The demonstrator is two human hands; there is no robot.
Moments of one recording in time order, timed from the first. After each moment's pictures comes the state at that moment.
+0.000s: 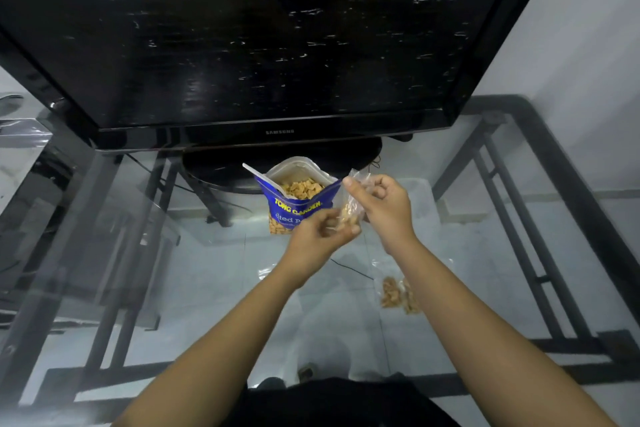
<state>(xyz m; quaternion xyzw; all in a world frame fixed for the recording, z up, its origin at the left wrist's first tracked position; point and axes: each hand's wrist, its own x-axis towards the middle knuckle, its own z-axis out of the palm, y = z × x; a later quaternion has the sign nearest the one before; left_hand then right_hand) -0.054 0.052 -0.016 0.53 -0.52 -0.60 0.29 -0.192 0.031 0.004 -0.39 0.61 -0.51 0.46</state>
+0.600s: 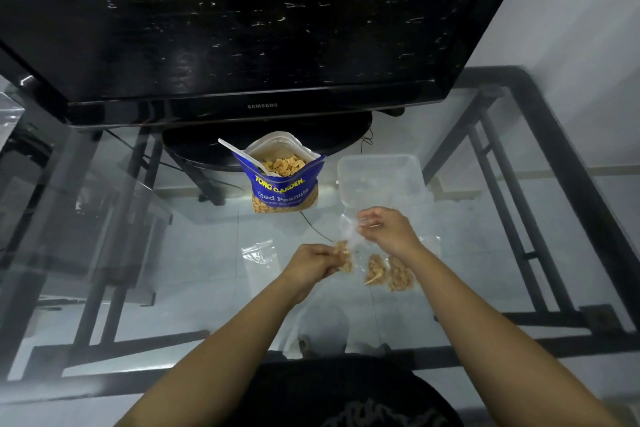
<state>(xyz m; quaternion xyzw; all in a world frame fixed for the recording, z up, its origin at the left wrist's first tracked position) -0.080 0.089 -0.078 0.60 -0.34 -0.70 0.19 -0.255 0.063 -0.079 -0.46 0.70 -0.24 0.49</state>
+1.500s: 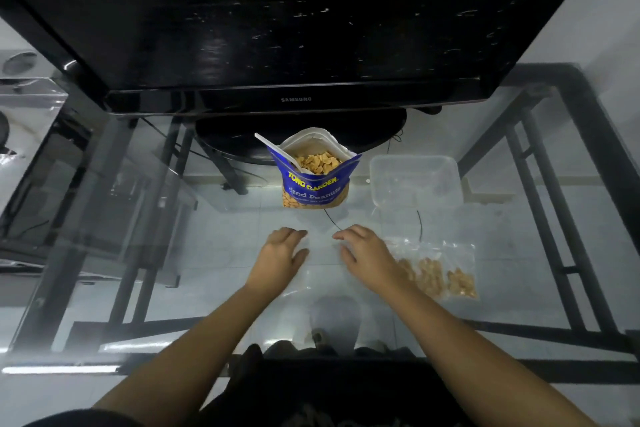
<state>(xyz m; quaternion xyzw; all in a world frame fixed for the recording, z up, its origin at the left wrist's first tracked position) 0.022 0.082 -0.116 0.59 -0.77 -0.21 0.14 -0.174 0.081 -0.102 -0.74 0.58 -0.15 0.30</state>
